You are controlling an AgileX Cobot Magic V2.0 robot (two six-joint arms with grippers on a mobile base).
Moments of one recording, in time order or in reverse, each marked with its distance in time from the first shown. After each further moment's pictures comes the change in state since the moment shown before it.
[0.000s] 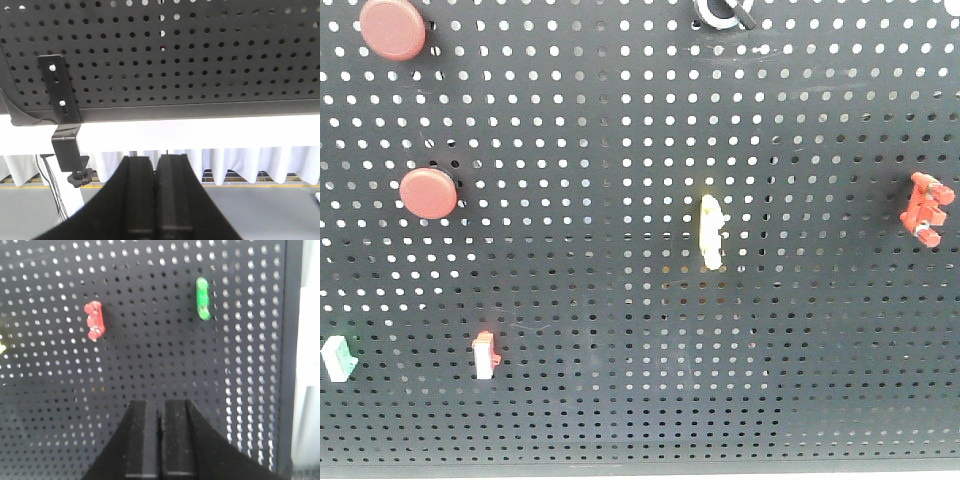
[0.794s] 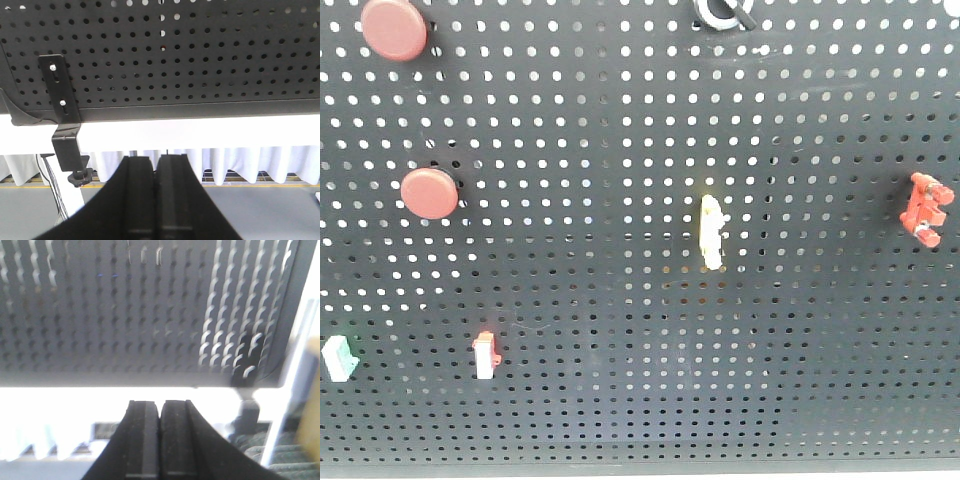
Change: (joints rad) left arm 0.000 0.000 0.000 0.000 0.001 0.000; right arm -0.542 -0.137 0.711 0.685 -0.520 -0.630
